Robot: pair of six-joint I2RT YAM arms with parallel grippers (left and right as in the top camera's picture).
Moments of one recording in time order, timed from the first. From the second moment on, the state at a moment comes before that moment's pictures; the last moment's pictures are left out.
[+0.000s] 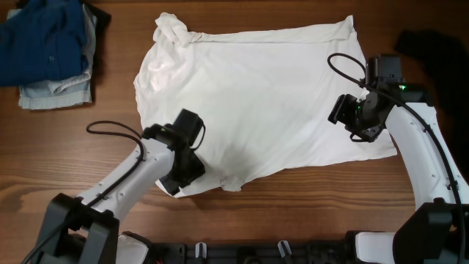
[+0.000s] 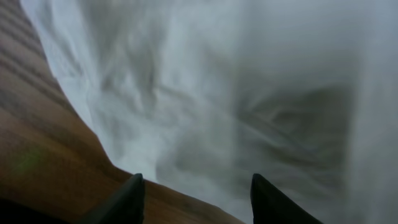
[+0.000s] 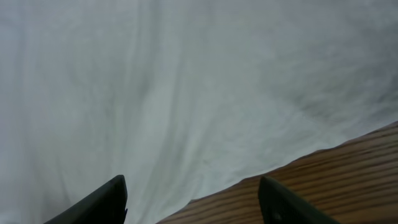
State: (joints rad) left arm -0.44 1.50 0.82 -0.96 0.08 -1.07; right arm -0.03 1.53 1.17 -1.01 -0.10 0.44
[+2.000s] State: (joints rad) left arm -0.44 1.41 1.13 -1.01 -0.16 -0.72; right arm -0.03 1.53 1.17 -0.96 -0.11 0.37
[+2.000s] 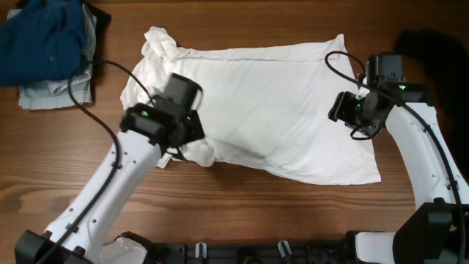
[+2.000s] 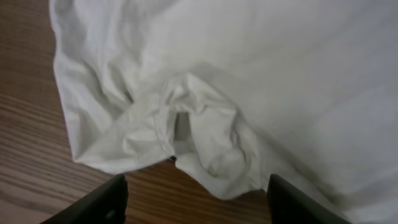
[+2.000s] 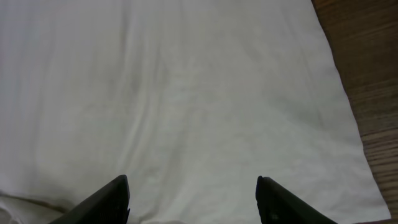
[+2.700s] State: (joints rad) left arm -0.54 1.46 0.78 -0.65 -0.25 -1.29; right arm -0.03 1.53 1.17 -0.93 -0.13 0.35
